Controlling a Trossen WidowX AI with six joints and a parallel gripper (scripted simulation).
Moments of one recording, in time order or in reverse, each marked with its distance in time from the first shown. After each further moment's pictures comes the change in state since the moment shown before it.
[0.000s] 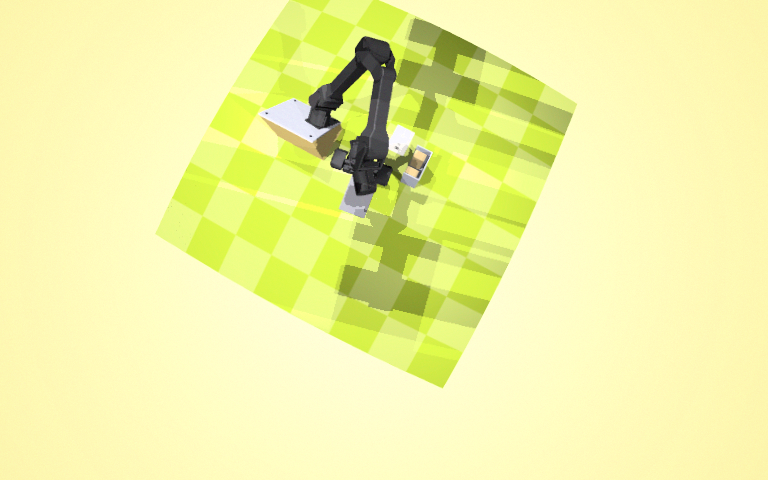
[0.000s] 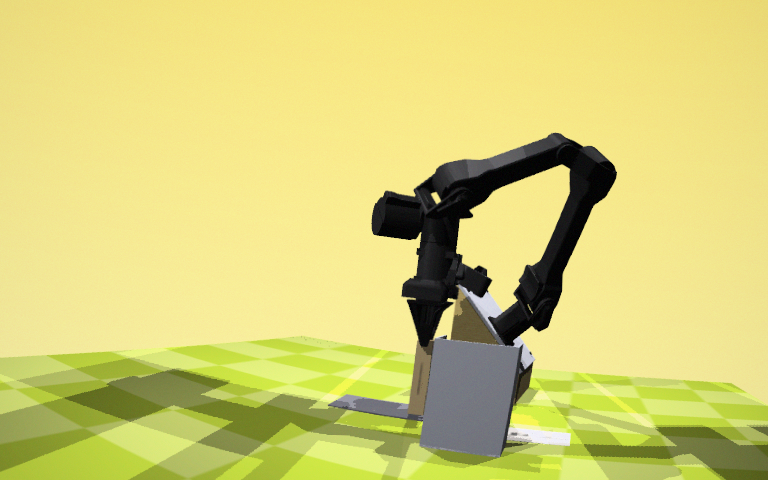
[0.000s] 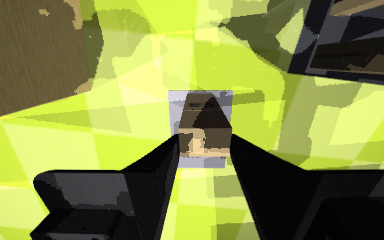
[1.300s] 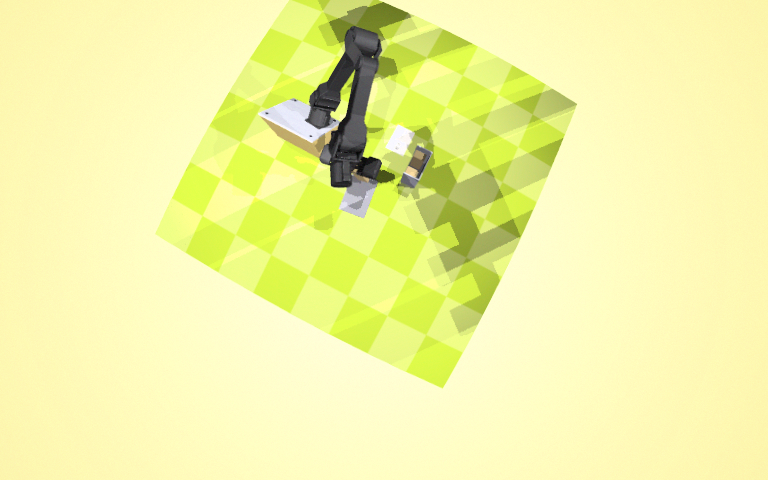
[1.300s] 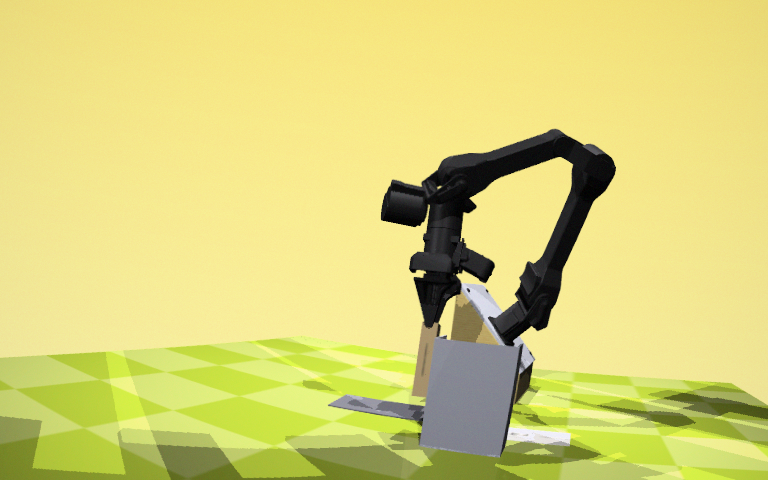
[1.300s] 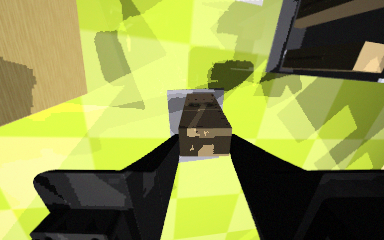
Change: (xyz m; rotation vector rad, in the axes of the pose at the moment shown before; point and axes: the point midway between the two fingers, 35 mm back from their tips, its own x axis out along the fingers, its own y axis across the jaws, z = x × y) arm -0.025 0.026 0.000 0.009 -0.007 -0.182
